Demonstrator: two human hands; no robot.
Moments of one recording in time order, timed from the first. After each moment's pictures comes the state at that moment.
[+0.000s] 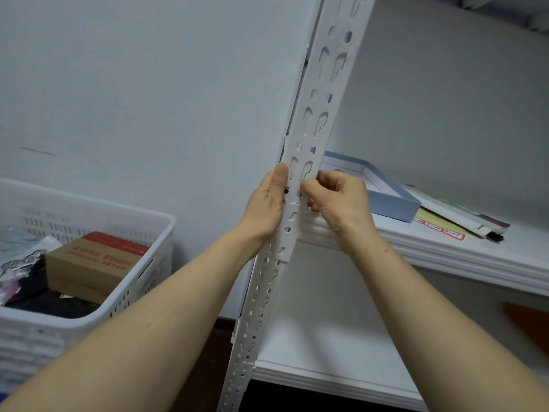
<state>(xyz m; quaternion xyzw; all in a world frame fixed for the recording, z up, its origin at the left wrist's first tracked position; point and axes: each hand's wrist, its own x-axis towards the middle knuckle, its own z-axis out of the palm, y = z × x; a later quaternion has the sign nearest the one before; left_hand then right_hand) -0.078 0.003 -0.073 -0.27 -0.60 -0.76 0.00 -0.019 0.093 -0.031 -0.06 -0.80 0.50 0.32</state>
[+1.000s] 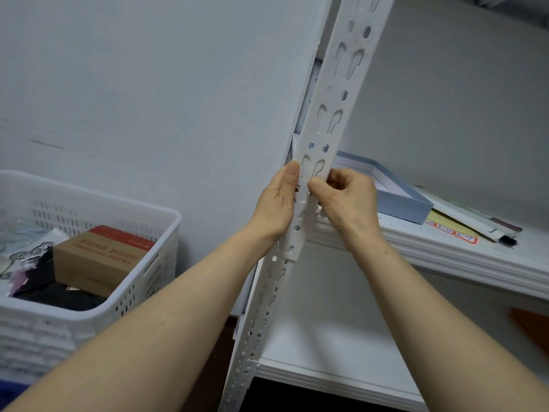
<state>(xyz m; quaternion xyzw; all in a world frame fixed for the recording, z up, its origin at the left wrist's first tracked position) -0.074 0.002 -0.072 -0.26 -0.59 -0.76 -0.01 -0.022 0.086 -0.032 -0.07 -0.82 0.45 0.35</state>
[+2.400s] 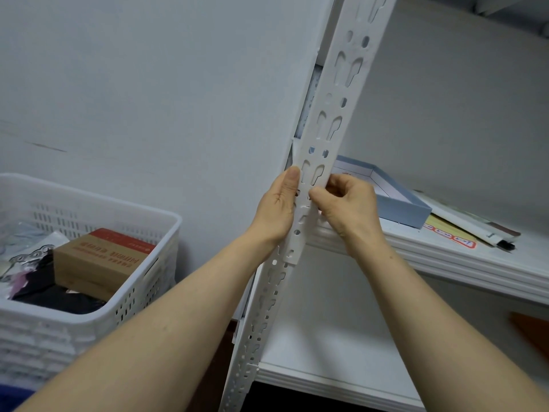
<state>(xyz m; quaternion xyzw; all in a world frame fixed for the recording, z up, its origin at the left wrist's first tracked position) -0.075 0.002 -0.073 -0.27 -0.58 -0.77 0.00 -0.016 0.087 -0.031 -0.05 -0.82 0.47 0.33</state>
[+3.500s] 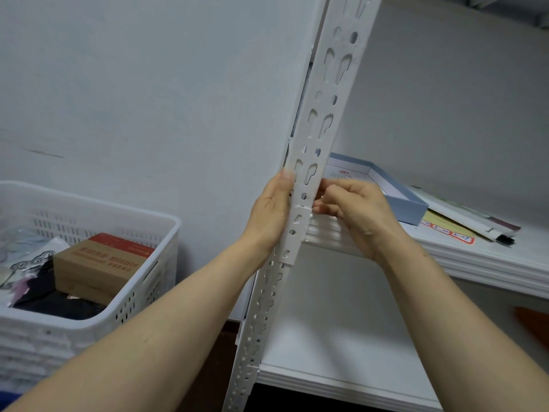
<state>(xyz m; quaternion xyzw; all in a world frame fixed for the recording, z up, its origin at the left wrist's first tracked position) -0.065 -0.001 -0.073 -0.25 -0.62 -0.75 0.01 -0.006 0.108 -0.026 -0.01 -0.78 0.59 0.21</state>
